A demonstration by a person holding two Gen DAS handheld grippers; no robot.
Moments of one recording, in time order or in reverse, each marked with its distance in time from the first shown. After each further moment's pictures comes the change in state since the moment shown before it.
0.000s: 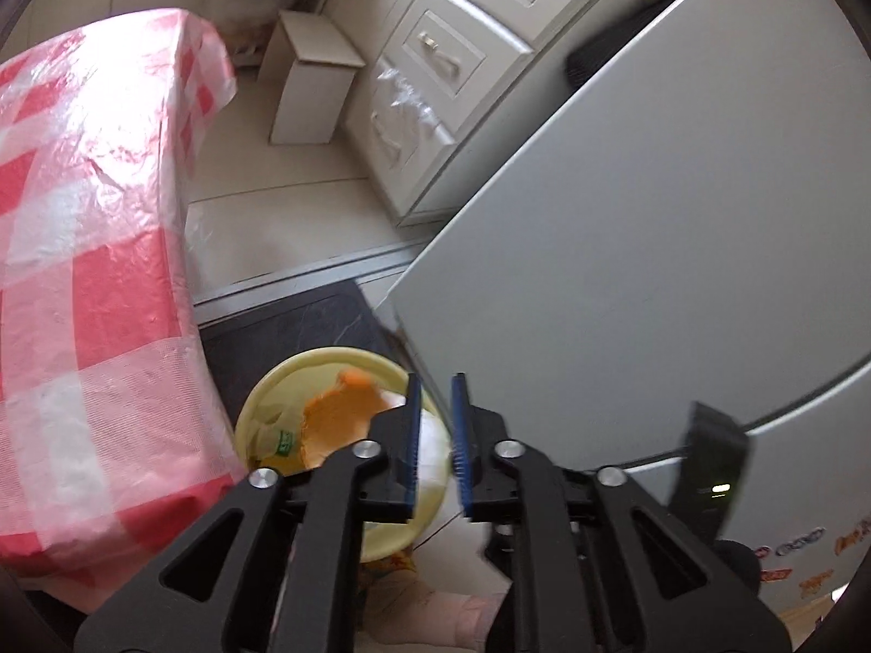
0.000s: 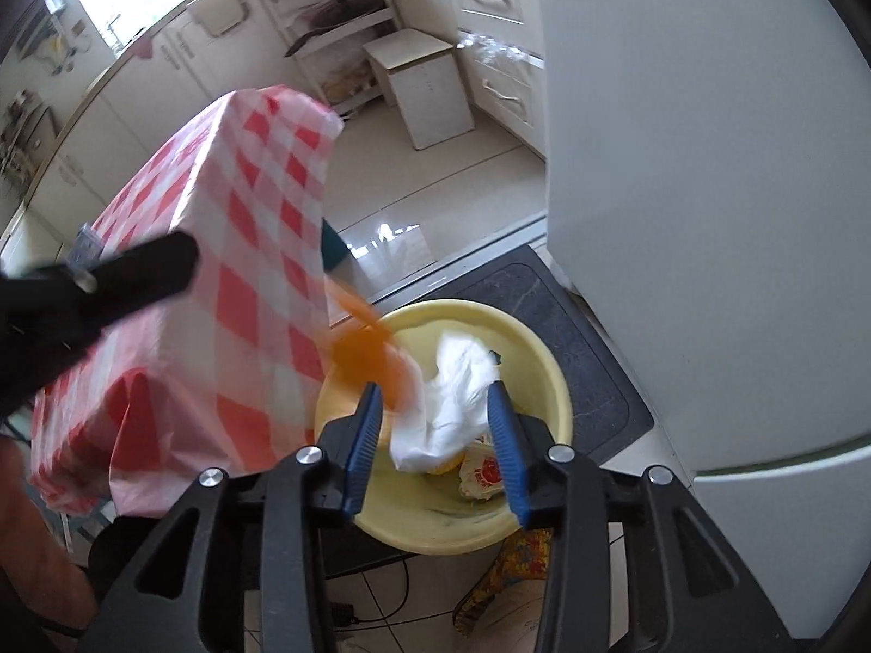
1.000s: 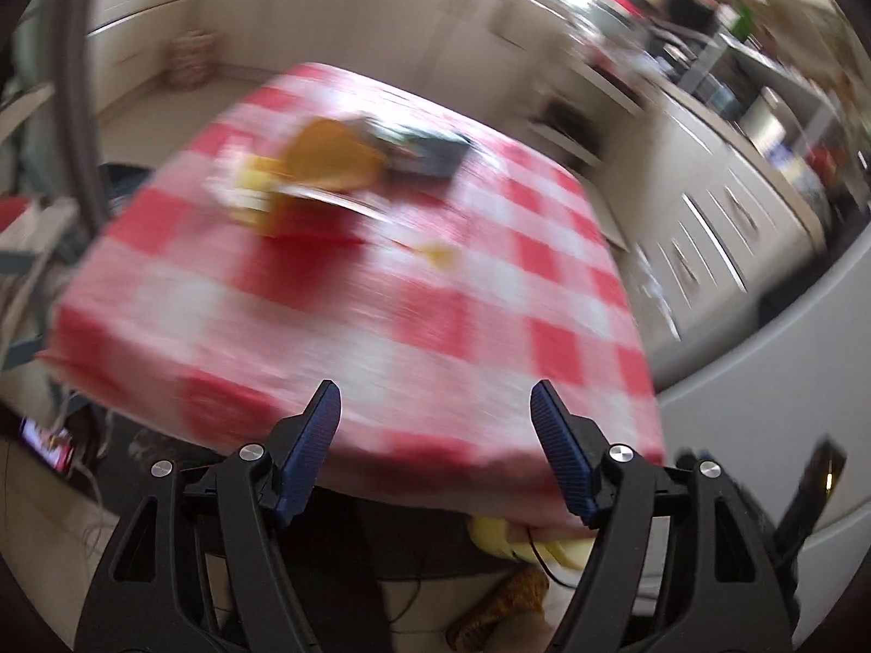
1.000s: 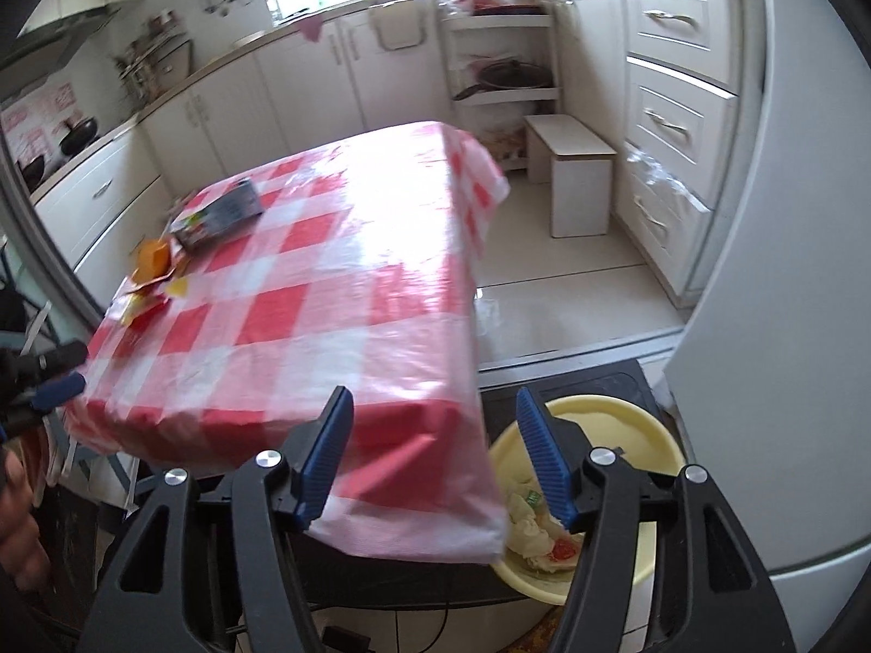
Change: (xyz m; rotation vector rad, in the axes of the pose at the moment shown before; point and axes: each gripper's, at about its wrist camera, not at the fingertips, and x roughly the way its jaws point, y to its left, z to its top) left arm -0.259 0.228 -0.114 -0.443 -0.412 0.409; right arm -0.036 0.152 -0.029 -0.382 -0.177 0.153
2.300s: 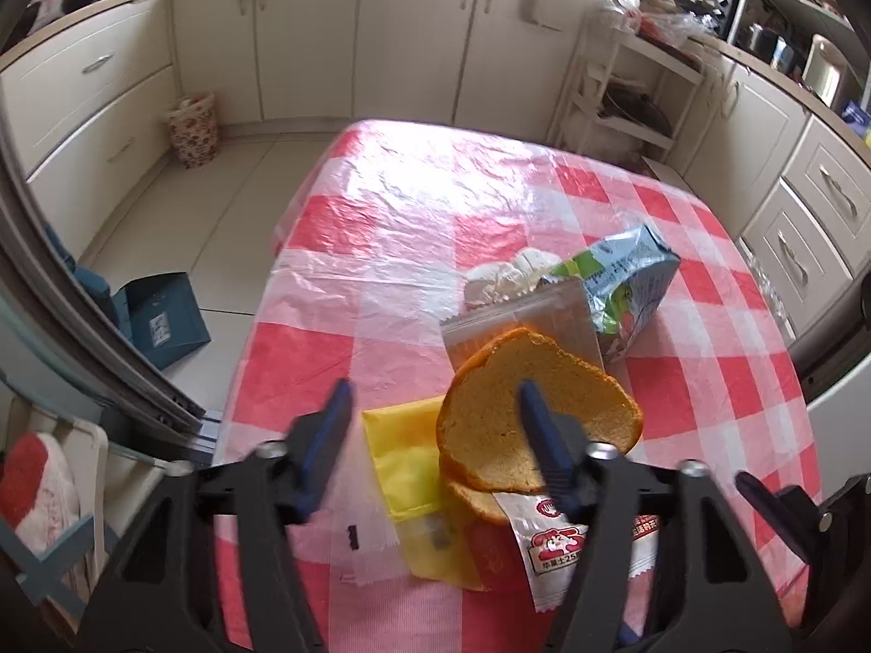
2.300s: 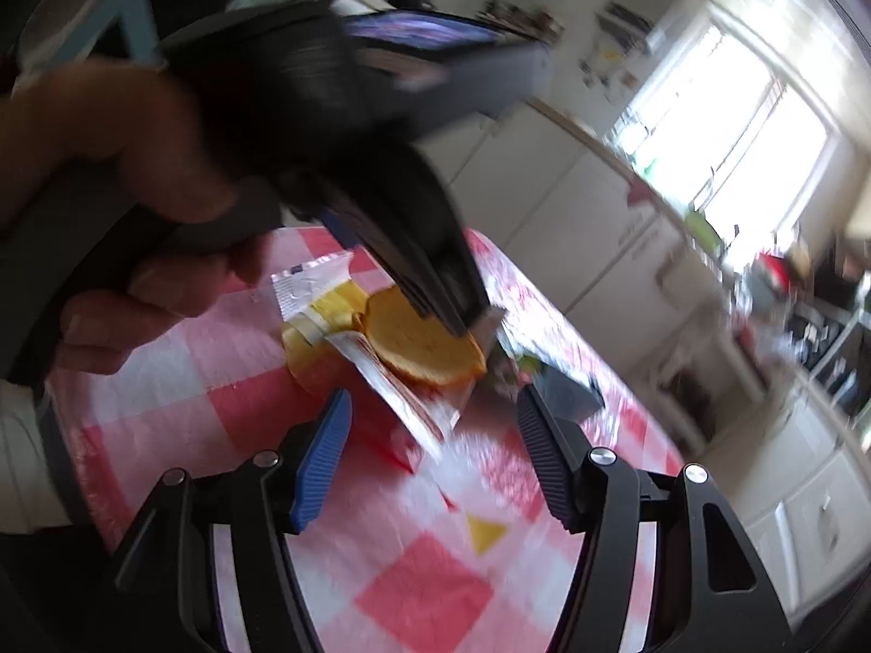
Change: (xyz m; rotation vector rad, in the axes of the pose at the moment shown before) left arm 0.118 0.066 0.165 0.242 0.030 0.185; right arm 0.099 0.299 0.020 -1.027 -0.330 0.047
